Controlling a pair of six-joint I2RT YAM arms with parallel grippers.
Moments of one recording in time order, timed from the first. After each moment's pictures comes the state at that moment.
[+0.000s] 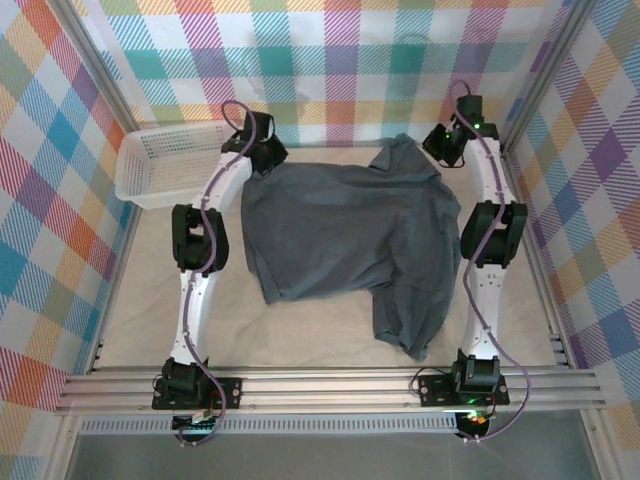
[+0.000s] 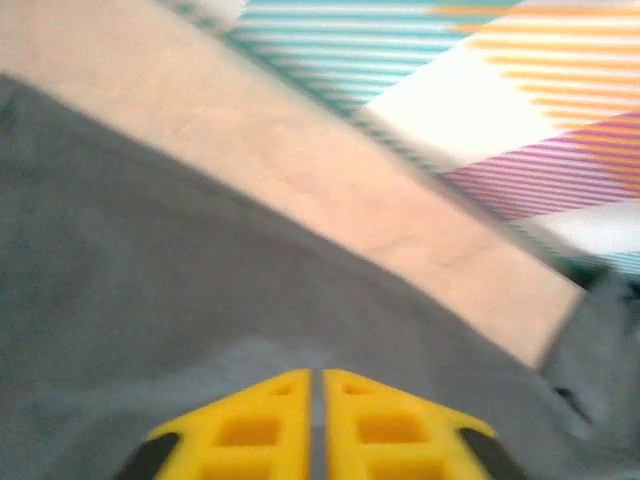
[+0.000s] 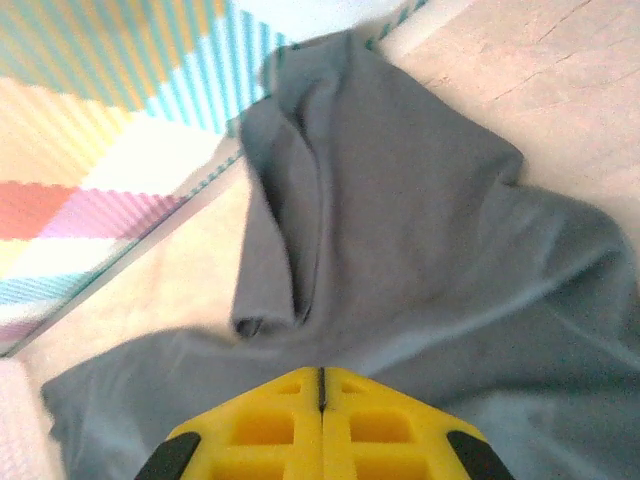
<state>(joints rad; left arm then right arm) -0.24 2.41 2.30 -0.63 0.08 -0.76 -0.04 2.36 2.35 -0.87 -0.33 0.60</state>
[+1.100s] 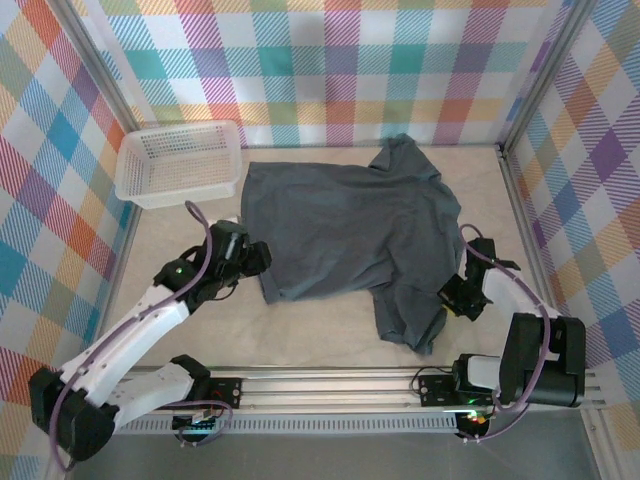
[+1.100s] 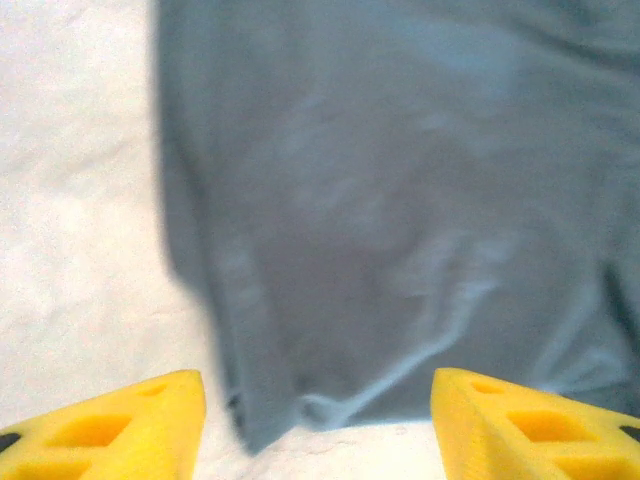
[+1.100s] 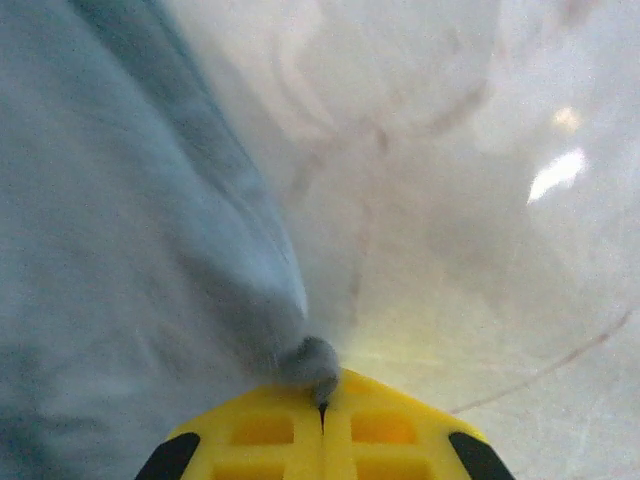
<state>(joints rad) -0.52 1.05 0.88 -0.73 -0.19 -0.73 -0.09 1.25 0.62 -0.76 -0.12 0.67</state>
